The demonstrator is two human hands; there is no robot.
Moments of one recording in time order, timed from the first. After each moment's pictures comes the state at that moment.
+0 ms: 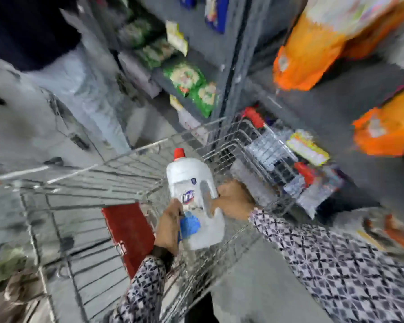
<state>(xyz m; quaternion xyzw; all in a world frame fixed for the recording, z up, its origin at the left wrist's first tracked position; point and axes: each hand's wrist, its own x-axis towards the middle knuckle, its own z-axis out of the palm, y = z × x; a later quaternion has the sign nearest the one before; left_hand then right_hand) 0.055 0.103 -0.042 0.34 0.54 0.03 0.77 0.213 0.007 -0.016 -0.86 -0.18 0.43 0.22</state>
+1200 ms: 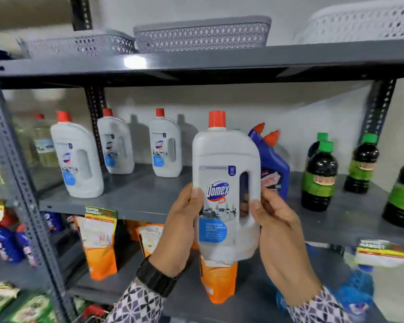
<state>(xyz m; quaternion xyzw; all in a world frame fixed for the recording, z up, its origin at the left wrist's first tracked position) 0.224 -0.258 0.450 0.58 -0.20 0.06 0.79 0.209 -0.429 0.432 -0.52 -0.09 -0.22 0.82</state>
